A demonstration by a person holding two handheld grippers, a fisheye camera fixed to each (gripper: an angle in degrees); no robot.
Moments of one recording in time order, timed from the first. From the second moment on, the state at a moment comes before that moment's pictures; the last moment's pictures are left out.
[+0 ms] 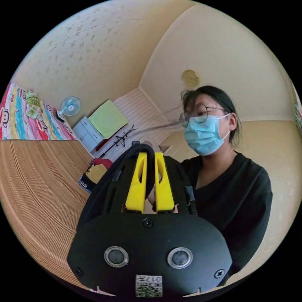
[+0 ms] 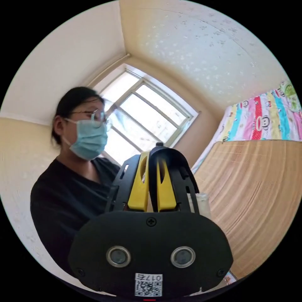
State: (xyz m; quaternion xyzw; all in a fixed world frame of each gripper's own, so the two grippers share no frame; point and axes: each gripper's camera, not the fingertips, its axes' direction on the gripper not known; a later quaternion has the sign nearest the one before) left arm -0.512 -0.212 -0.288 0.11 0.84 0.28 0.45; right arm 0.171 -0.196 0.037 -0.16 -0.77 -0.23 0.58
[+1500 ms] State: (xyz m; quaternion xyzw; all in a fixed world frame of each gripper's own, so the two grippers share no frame) left arm -0.307 -0.263 0.165 -0.18 0.42 0.11 0.88; right arm -0.252 0.103 0.309 -0.57 -0.42 -0.27 0.65
